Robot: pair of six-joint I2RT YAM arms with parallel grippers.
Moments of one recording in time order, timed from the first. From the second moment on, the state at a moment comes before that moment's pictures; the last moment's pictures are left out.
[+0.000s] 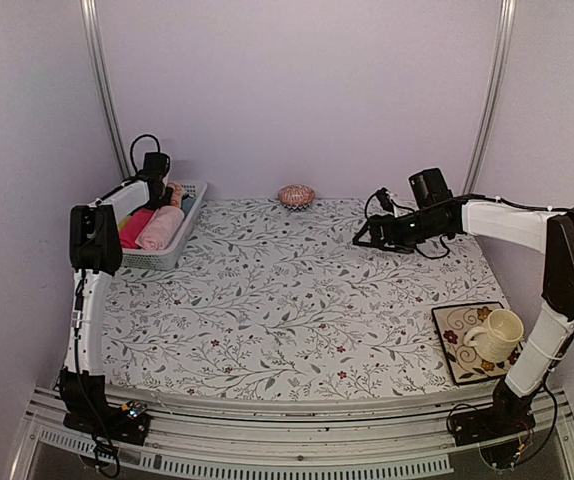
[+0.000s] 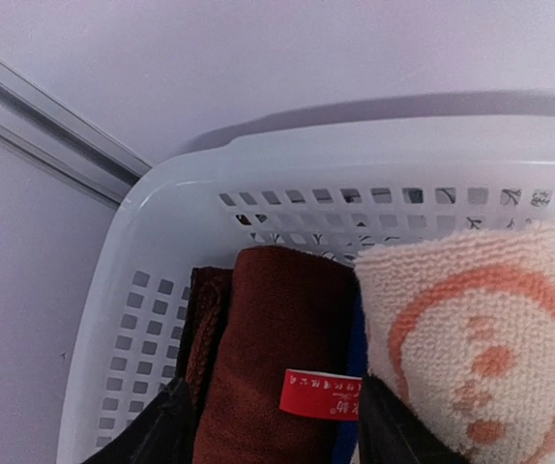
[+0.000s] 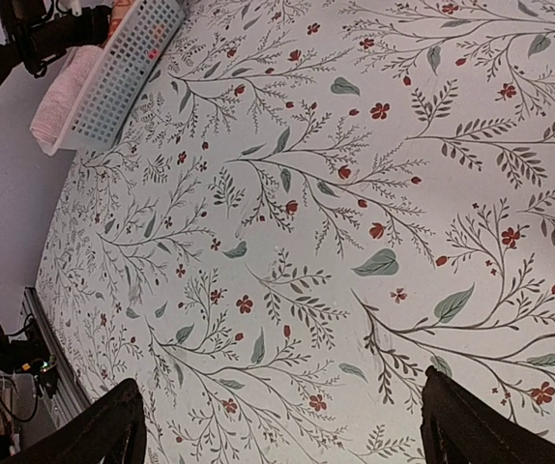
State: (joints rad) left arm -0.03 2.61 2.35 -0.41 -0.48 0.26; right arm 0.38 1.74 1.28 -0.38 -0.51 0.26
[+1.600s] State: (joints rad) left arm -0.30 1.35 0.87 -0.04 0.02 -0.07; right arm 0.33 1.23 0.88 -0.07 0.07 0.06
